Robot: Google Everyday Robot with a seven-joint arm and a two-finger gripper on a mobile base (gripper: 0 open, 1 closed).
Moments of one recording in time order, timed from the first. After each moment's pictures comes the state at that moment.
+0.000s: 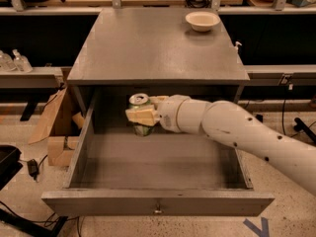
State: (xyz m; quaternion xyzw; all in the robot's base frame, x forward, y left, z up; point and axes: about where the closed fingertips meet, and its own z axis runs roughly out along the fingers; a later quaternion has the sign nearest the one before) arm 0.589 0.024 0.807 -0.31 0.76 0.26 0.51
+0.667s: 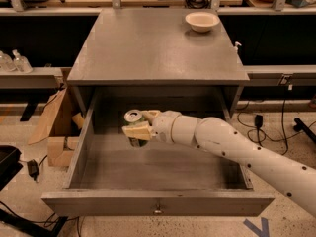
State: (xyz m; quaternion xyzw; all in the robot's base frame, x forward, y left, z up) arm 0.598 0.047 0.733 -0.37 0.71 0.29 0.52
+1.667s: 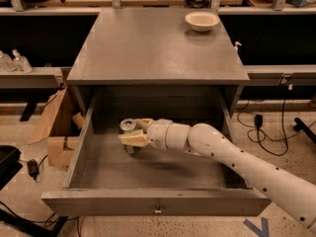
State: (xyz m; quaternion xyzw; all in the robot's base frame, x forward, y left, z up) arm 0.614 0.073 0.674 -0.39 0.68 0.33 0.52
